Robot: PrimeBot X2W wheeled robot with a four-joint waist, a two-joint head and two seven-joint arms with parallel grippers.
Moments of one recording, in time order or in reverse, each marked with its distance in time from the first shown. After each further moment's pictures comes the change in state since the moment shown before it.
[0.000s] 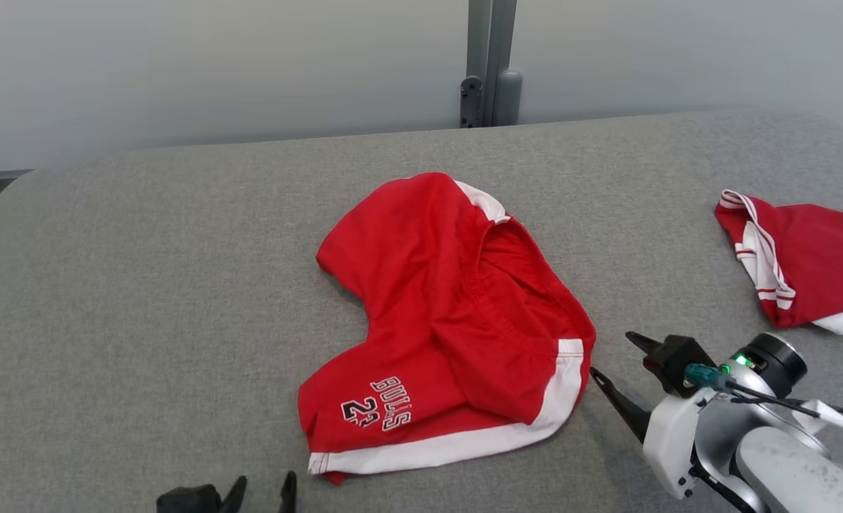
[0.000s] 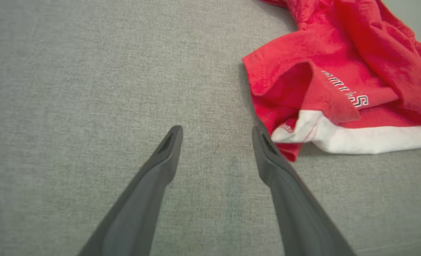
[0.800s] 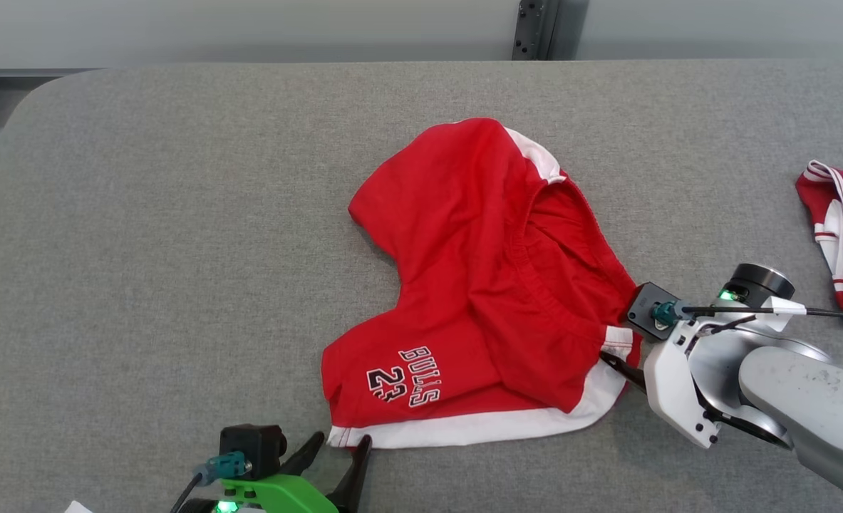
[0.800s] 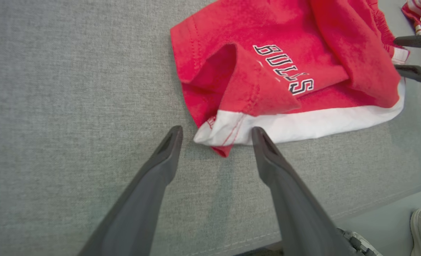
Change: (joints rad) left arm -0.071 0.015 -0.170 -0.183 -0.108 -0.011 0.286; right arm -0.491 -0.216 0.611 0.059 0.328 0.000 0.181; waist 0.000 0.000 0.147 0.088
